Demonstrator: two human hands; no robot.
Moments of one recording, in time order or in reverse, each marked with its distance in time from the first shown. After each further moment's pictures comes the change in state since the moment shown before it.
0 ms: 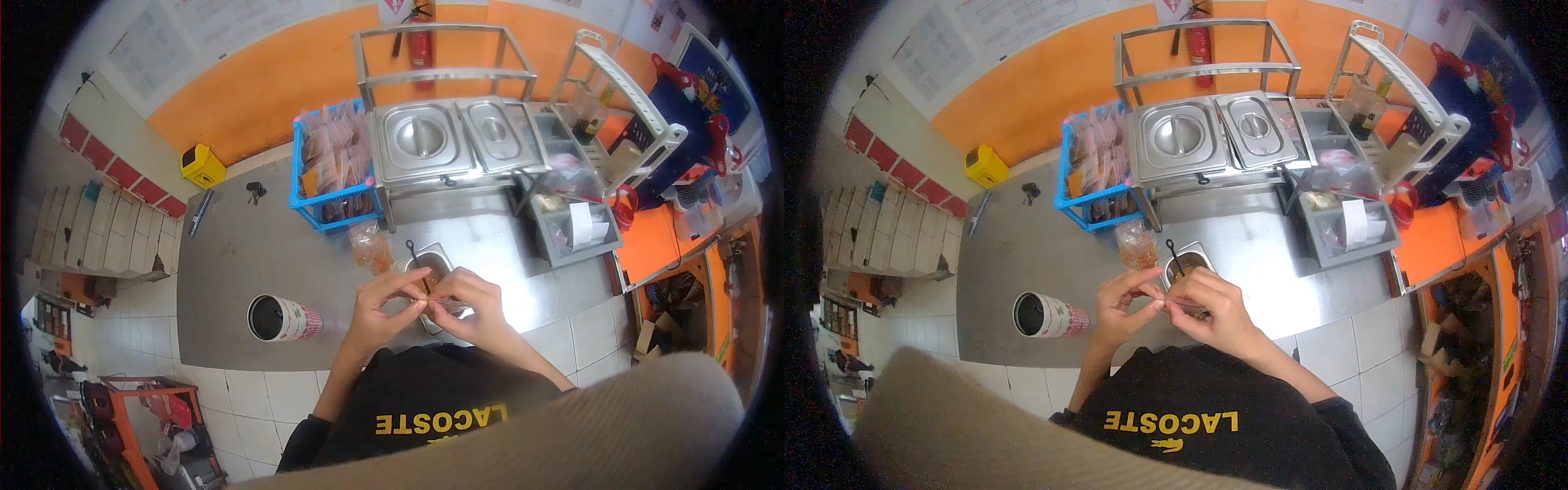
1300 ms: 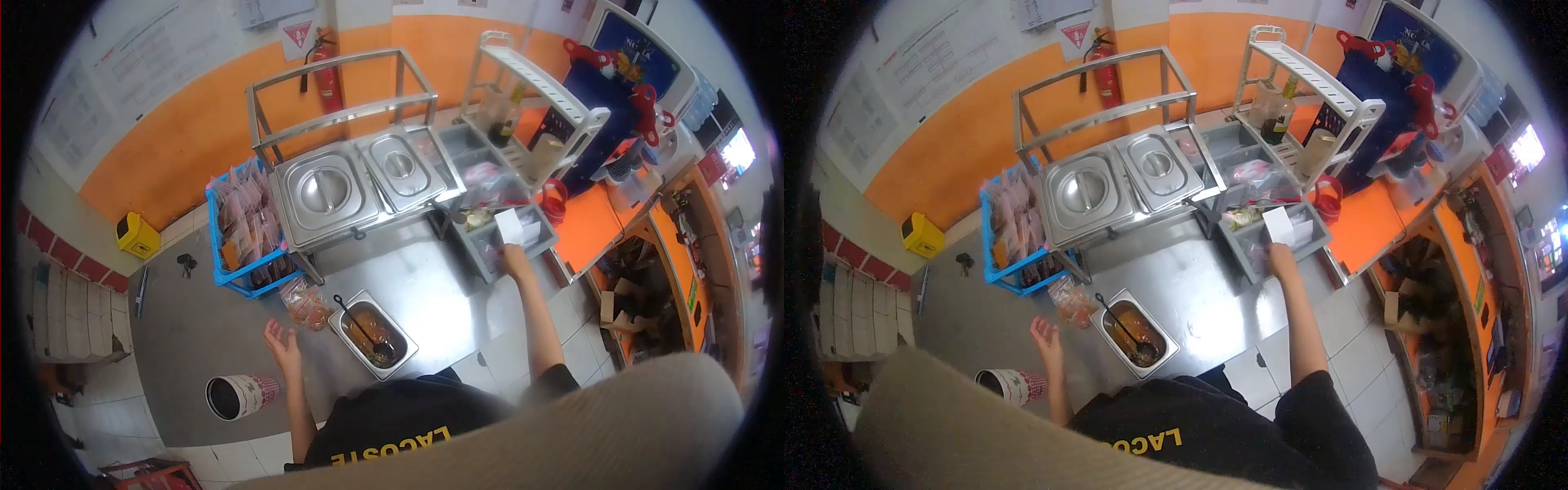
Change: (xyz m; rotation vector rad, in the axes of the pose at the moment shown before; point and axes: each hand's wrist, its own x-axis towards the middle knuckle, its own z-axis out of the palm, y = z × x) left_hand -0.056 -0.206 -0.062 0.261 0.704 -0.460; right_hand -0.126 0.309 -0.229 -0.989 -0.092 0.804
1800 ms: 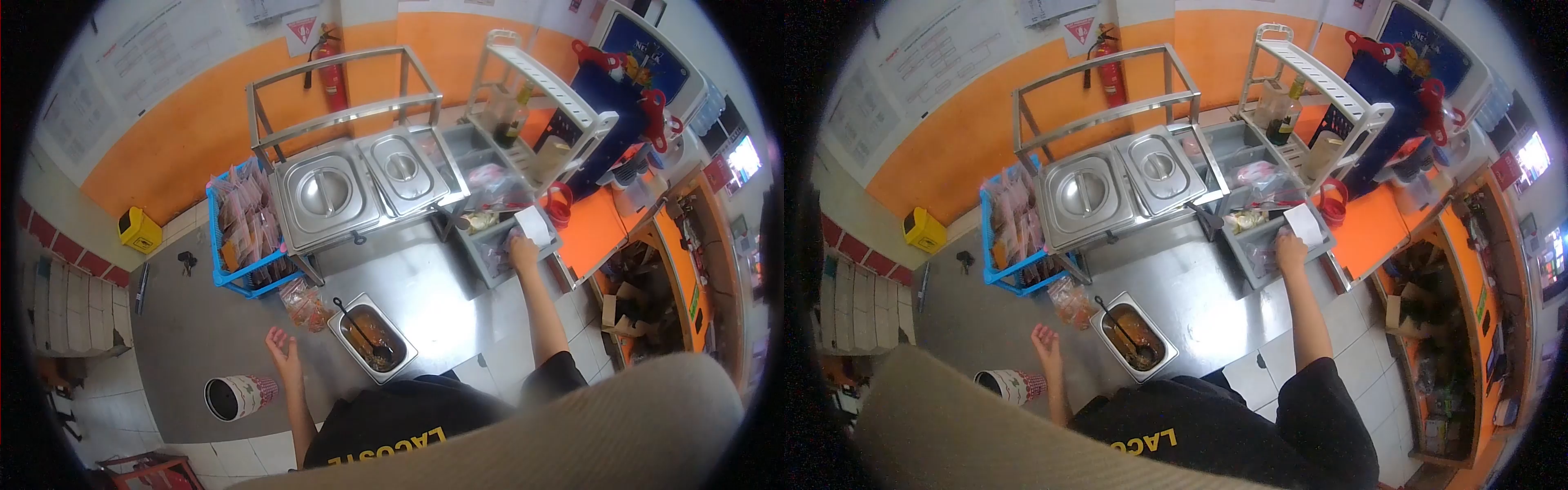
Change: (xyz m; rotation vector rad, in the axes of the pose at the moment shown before) left_hand -0.015 0.005 -0.007 -0.036 -0.017 -0.055; right_hand 0.026 0.006 -0.007 -0.485 0.000 0.189
